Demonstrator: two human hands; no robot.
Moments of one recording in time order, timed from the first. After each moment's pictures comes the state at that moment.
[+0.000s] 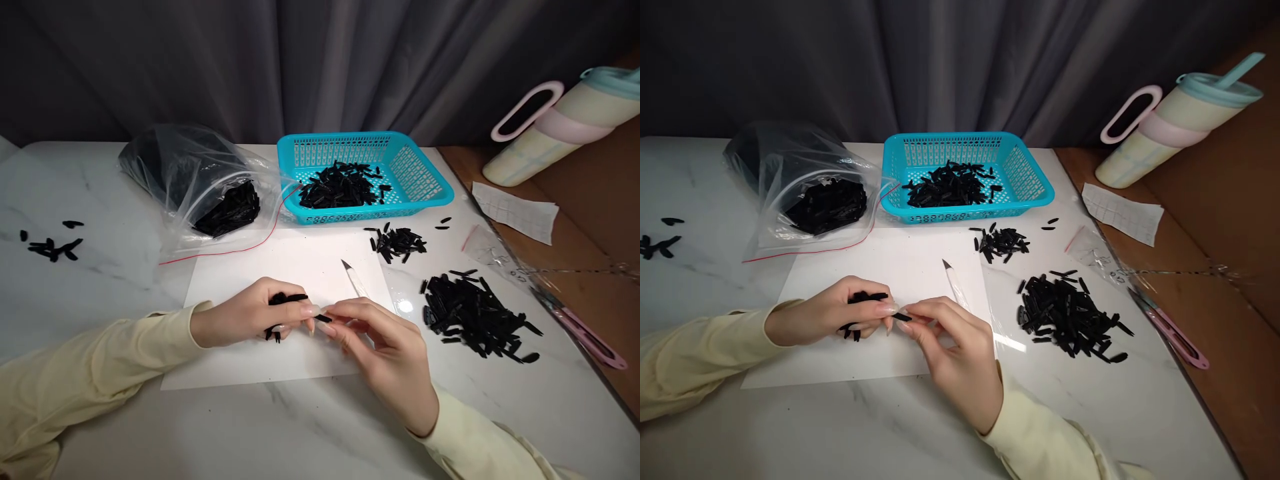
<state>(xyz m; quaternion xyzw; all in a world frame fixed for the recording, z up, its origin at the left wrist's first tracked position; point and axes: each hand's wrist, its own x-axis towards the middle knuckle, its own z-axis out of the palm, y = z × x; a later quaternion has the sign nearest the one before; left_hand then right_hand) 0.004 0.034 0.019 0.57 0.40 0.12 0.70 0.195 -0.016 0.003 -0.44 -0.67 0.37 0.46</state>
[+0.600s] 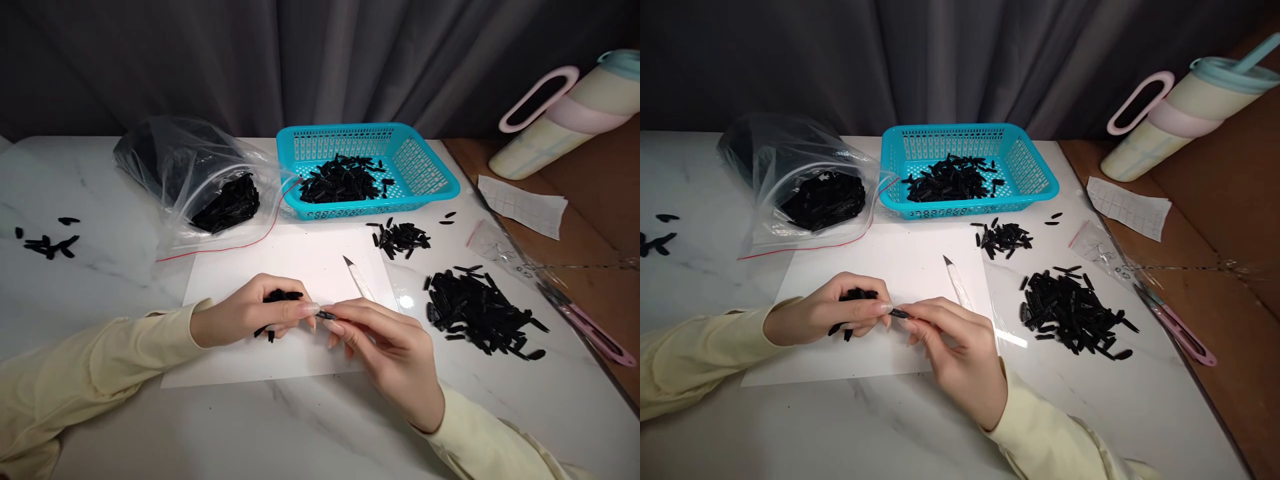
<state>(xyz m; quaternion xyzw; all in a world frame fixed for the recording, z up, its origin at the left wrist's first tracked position) 0.002 0.032 0.018 0.55 0.37 0.16 0.73 0.199 -0.015 0.005 -0.42 -0.66 0.44 0.44</state>
